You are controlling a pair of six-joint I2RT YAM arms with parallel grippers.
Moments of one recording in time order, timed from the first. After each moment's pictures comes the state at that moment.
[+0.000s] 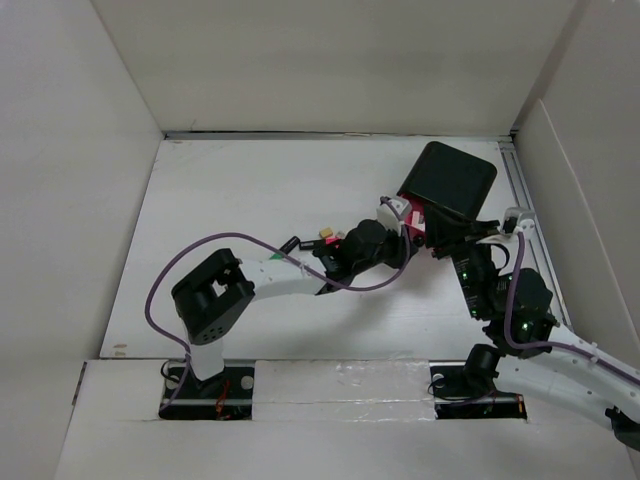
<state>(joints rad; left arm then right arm) -1.05 1.78 1.11 0.40 -0.06 -0.47 1.00 0.59 0.67 0.33 0.71 0.20</state>
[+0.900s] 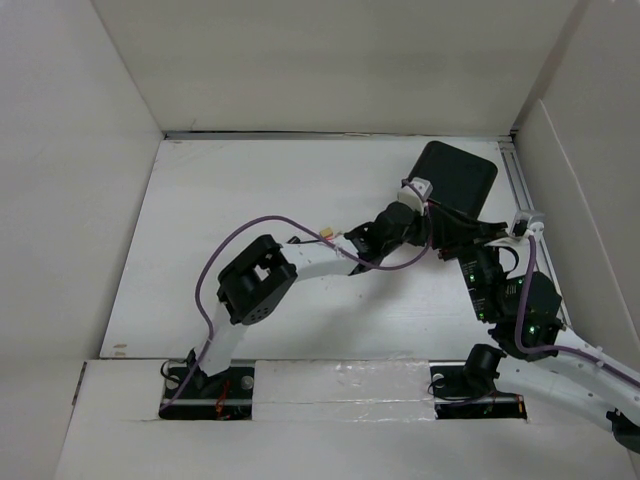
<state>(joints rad) -1.03 2.09 1.48 0.36 -0.17 -0.43 1.00 0.55 0.67 0.32 0.71 0.20</state>
